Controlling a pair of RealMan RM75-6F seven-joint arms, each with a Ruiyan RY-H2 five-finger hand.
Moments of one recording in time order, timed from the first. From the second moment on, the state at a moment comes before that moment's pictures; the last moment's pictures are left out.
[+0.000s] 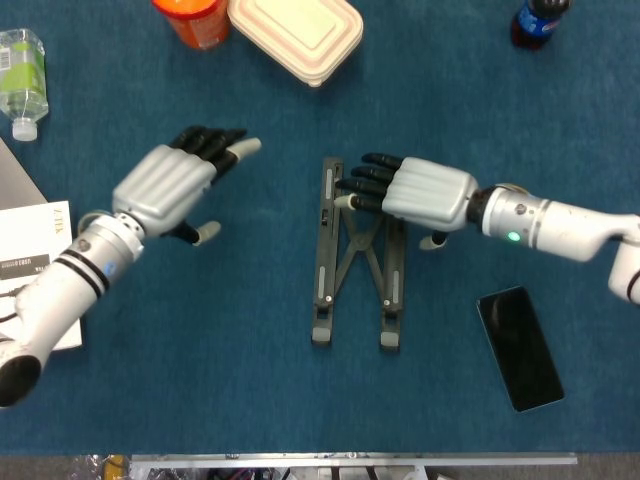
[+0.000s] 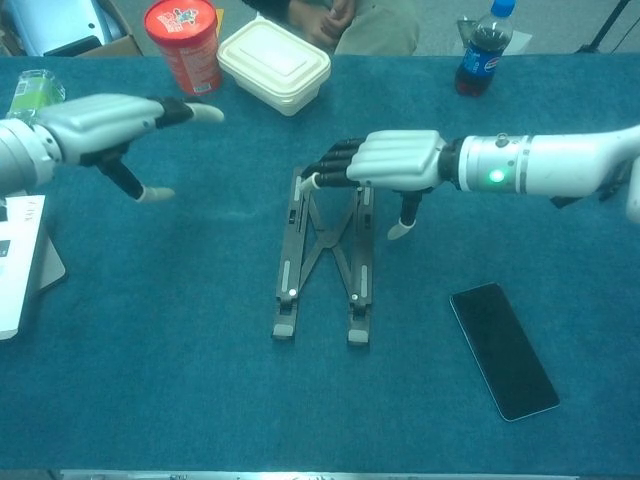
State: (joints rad) left arm -0.79 -1.15 -0.03 -1.78 1.19 0.82 0.13; right arm 1.09 -1.56 -0.18 -1.05 -1.87 0.87 0.41
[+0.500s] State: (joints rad) left arm -0.72 -1.08 -0.05 -1.79 1.23 0.87 0.03; right arm 1.21 -1.70 -0.24 -0.88 -1.98 0.88 0.46
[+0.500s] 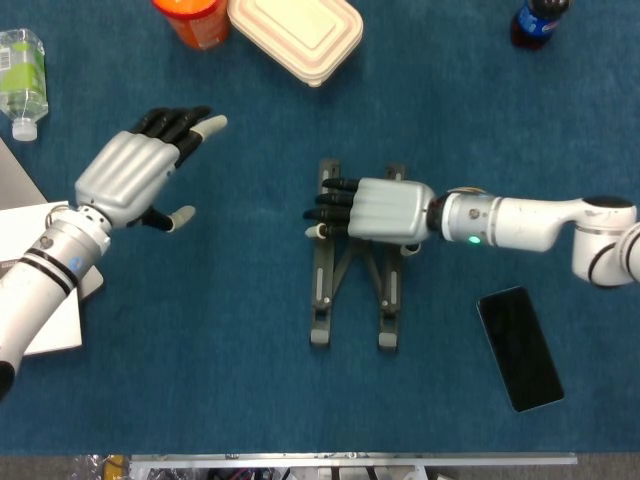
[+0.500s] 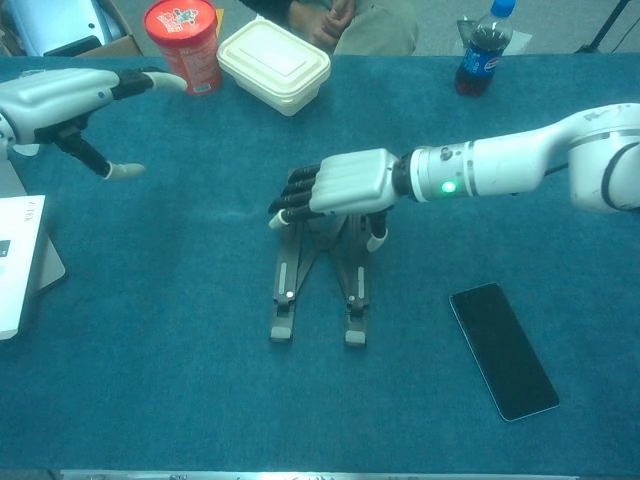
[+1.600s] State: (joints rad) left arm -0.69 -1.07 -0.07 -1.80 1.27 0.86 -0.01; right arm 1.24 -1.64 -0.29 -0.98 -1.96 0.90 0.43
